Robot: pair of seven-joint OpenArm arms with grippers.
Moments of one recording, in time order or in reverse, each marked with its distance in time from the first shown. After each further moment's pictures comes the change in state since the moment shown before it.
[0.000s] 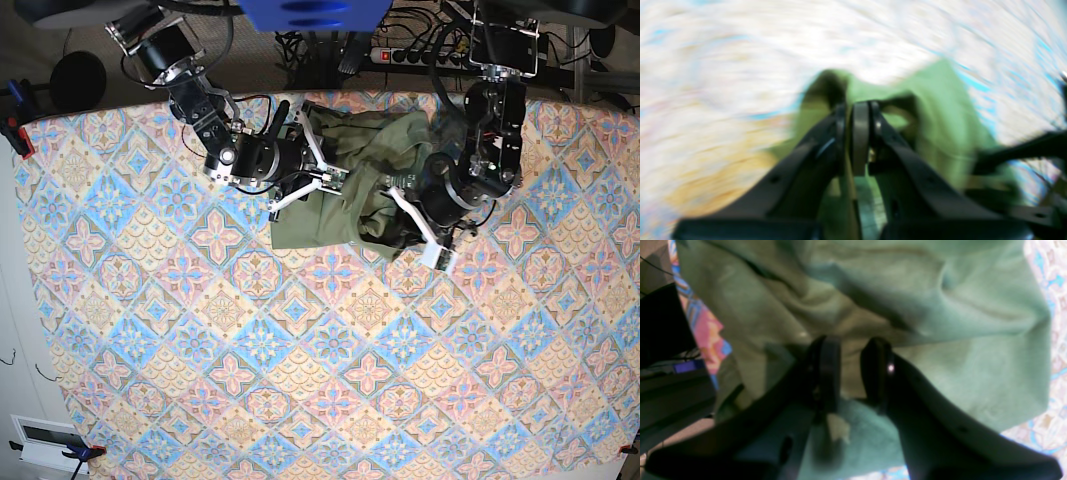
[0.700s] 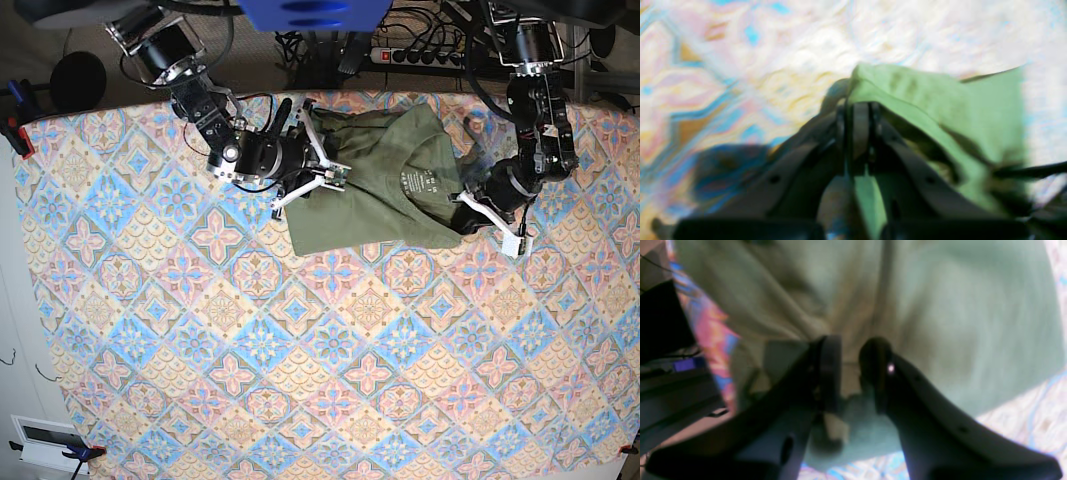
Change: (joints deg) left arm 2.8 -0.9 -16.6 -6.8 -13.7 -0.6 6.8; right arm 0.0 0.2 -4.0 2.8 -0.7 -0.2 -0.9
